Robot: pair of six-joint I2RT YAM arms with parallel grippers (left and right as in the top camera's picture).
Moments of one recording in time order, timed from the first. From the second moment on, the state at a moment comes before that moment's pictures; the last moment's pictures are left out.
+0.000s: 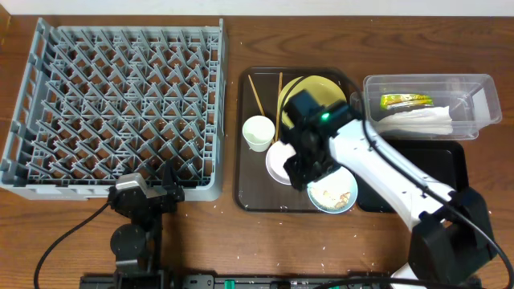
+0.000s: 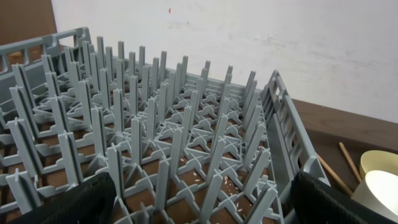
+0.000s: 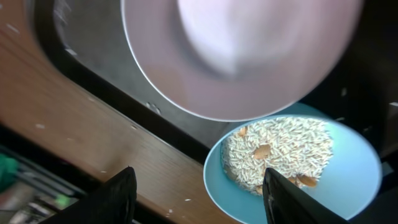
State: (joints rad) left arm 0.07 0.01 0.03 -0.14 -0.03 -0.20; right arm 0.62 1.74 1.33 -1.18 -0.14 0.08
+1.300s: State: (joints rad) left arm 0.07 0.01 0.03 -0.14 -0.03 -0.20; right arm 0.78 1.62 1.15 -1.05 0.18 0.33
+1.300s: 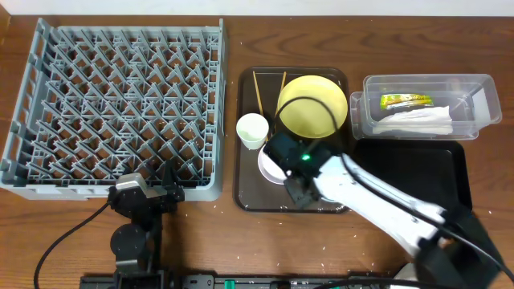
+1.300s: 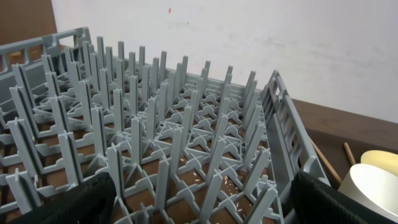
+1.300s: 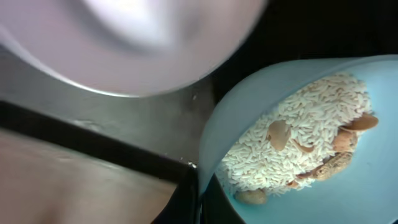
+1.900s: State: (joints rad) left arm 0.07 0.01 0.03 -0.14 -0.03 -0.20; right arm 0.10 1.20 1.03 -0.95 -0.21 0.23
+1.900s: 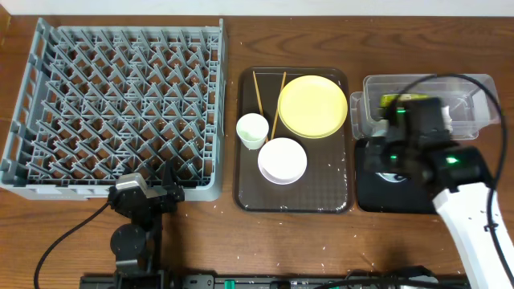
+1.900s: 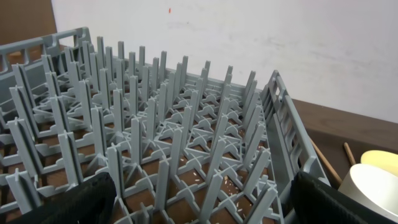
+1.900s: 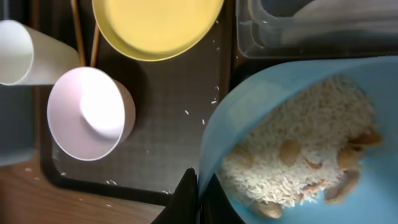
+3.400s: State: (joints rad) left arm 0.07 0.01 0.03 -0.14 -0.03 -0.20; right arm -0.85 1.52 0.74 -0.82 -1.51 -0.01
